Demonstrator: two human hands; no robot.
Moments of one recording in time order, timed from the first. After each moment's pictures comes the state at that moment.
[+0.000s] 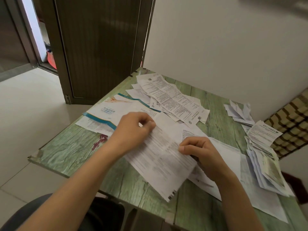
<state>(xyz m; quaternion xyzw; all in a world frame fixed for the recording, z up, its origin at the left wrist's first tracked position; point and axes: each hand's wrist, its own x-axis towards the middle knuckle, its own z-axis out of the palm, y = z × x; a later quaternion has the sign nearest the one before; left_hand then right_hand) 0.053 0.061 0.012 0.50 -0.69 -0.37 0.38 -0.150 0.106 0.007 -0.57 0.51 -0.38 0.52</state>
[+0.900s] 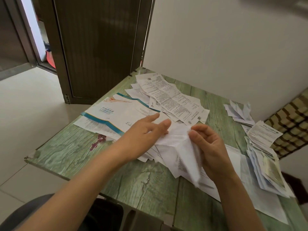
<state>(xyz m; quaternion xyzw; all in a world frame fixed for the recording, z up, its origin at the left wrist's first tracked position) 0.042 0.074 0.015 0.44 -0.71 -0.46 0.31 -0.154 0.104 0.003 -0.47 0.47 -0.56 0.50</state>
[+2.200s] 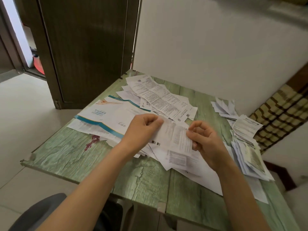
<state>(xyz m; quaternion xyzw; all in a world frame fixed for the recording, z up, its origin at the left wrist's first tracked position) 0.017 0.075 0.015 0.43 -0.60 -0.52 0.43 -0.173 0.117 0.022 -0.48 0.55 -0.50 0.47</state>
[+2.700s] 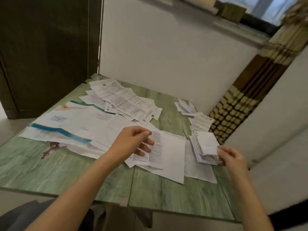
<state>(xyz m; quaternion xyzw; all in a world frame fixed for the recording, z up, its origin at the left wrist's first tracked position) -0.031 0.103 0.018 0.37 -0.59 -0.62 0.35 -0.322 0.210 0.005 -0.29 0.77 -0.55 0.13</state>
